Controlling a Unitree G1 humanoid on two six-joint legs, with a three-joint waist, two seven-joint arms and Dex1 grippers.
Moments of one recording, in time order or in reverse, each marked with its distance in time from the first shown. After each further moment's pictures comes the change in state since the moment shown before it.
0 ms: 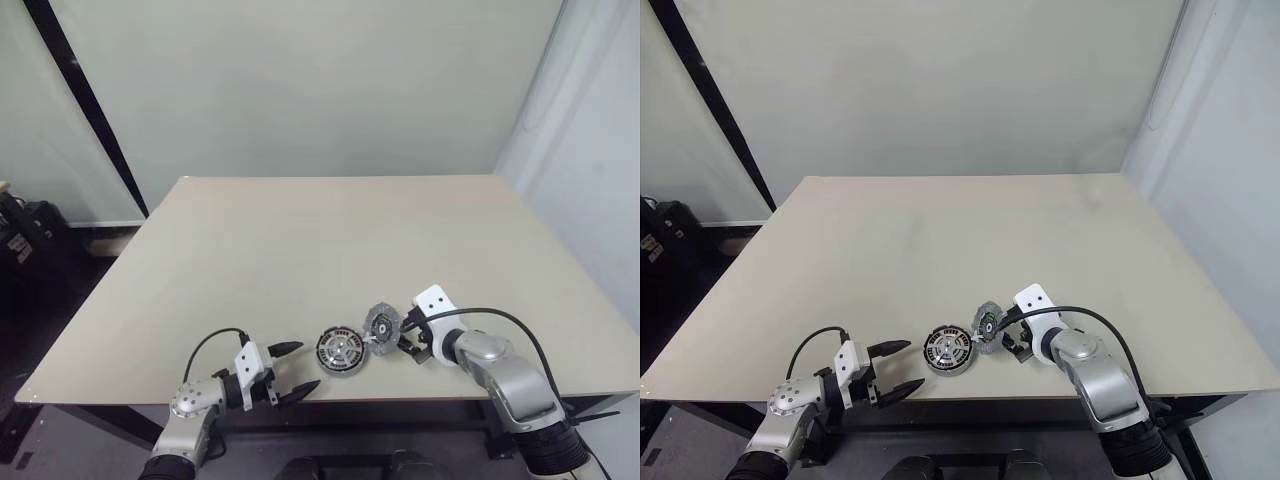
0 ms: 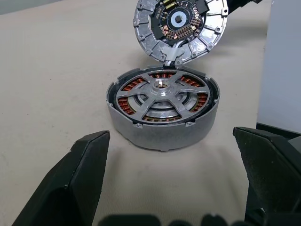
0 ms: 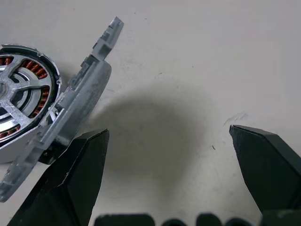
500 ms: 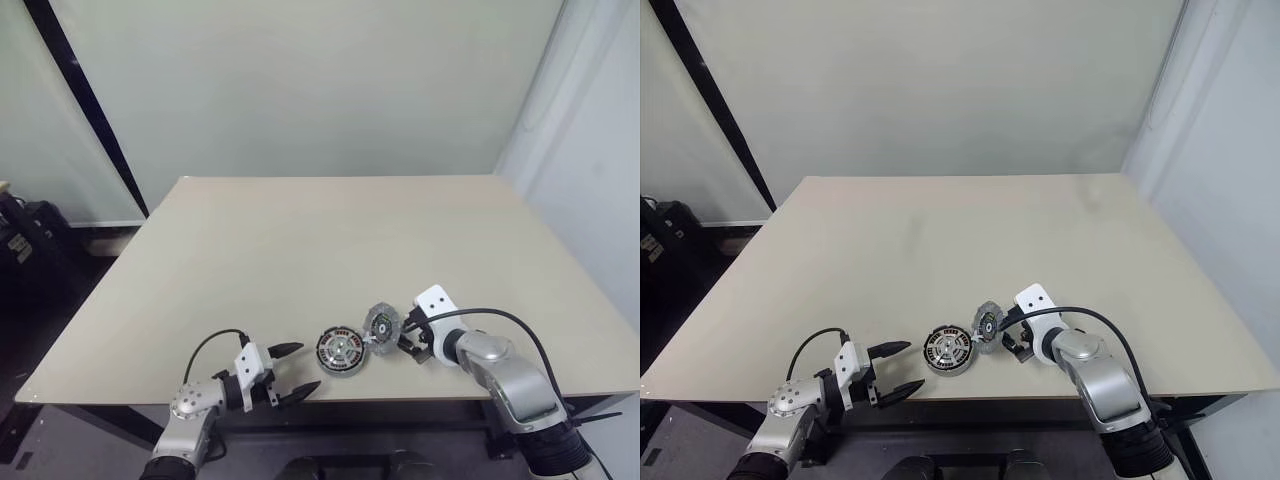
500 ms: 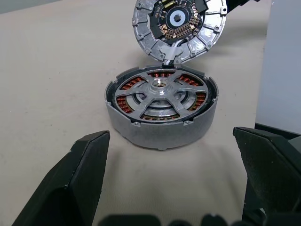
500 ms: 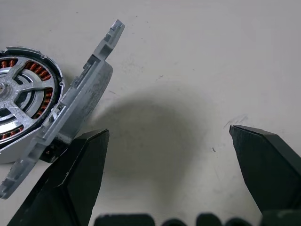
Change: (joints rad) left arm 0.005 -0.005 0.000 0.000 0.000 -0.001 0.001; right arm 0.006 -0.005 -0.001 0.001 0.005 -0.020 0.004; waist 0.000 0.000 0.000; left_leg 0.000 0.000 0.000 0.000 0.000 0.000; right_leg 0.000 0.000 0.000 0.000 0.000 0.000
